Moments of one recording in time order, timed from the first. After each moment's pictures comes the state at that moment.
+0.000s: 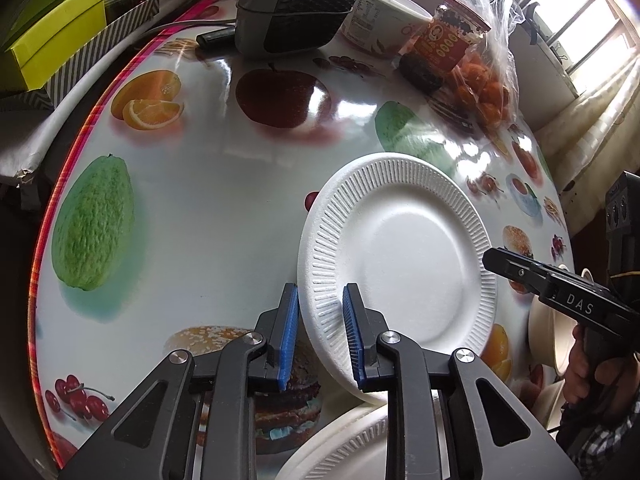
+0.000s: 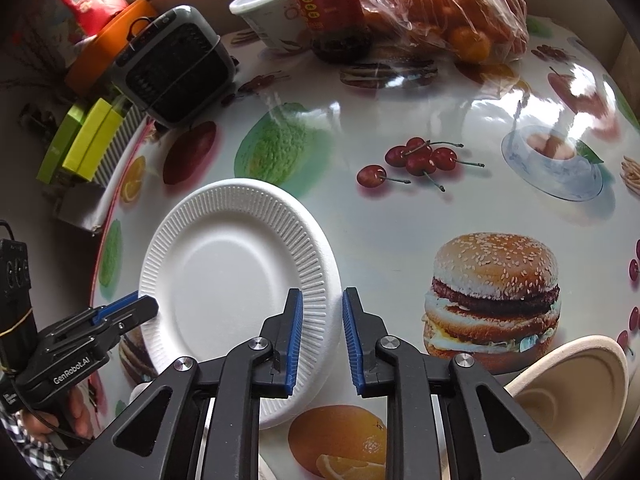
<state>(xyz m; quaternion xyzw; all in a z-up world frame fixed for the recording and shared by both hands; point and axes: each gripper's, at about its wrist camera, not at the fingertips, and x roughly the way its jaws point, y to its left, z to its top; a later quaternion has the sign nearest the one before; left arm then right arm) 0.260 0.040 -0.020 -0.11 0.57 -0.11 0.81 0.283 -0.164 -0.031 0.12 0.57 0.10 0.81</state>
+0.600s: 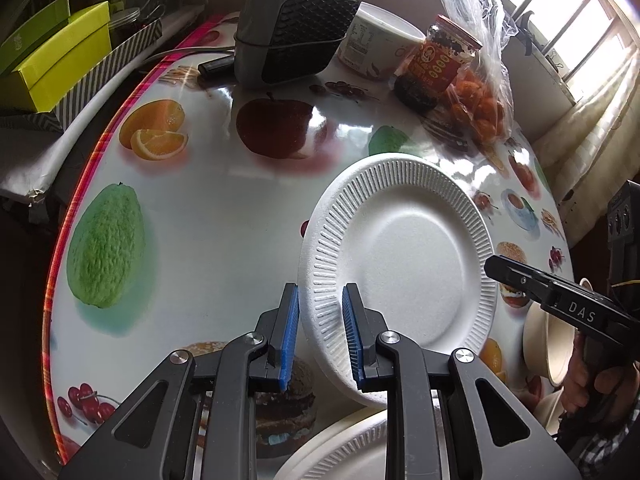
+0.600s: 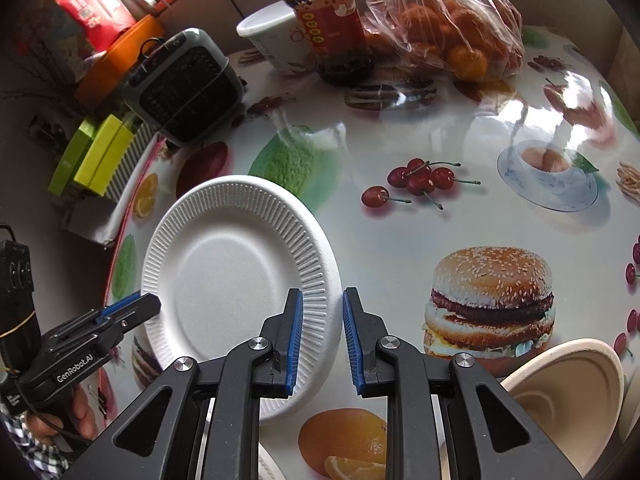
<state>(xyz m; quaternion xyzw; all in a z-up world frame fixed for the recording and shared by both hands) 0.260 0.040 -0.004 -0.10 0.54 -0.11 0.83 0.278 -0.169 -0.021 0.13 0.54 0.11 0.82</state>
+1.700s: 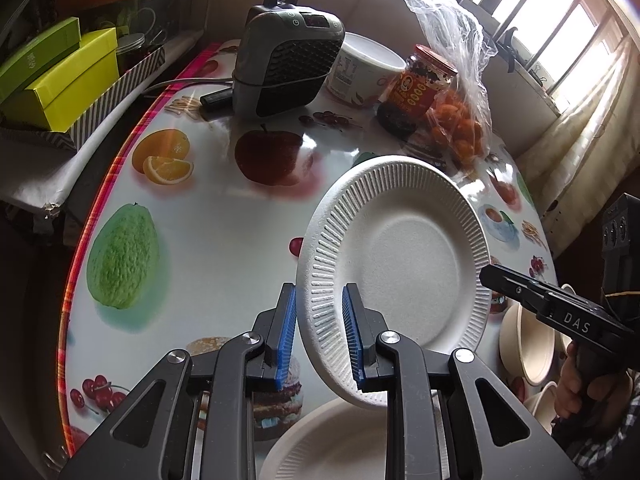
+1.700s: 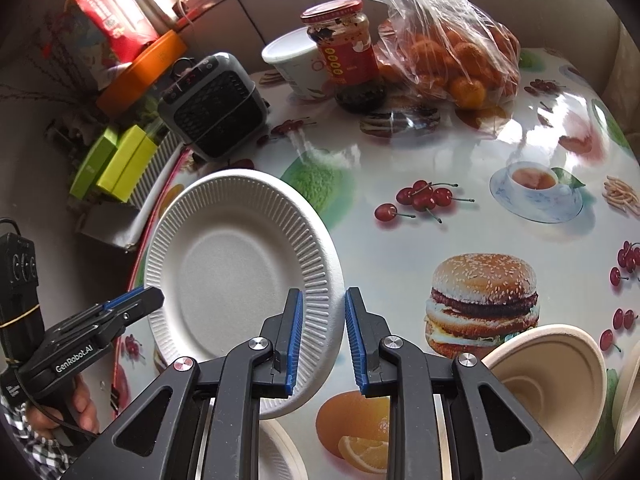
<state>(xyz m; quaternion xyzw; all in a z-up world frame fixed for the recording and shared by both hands) 0.244 0.042 0.029 -0.11 0.52 -0.11 0.84 0.258 -0.169 0.009 0.14 0.51 0.12 0.84</state>
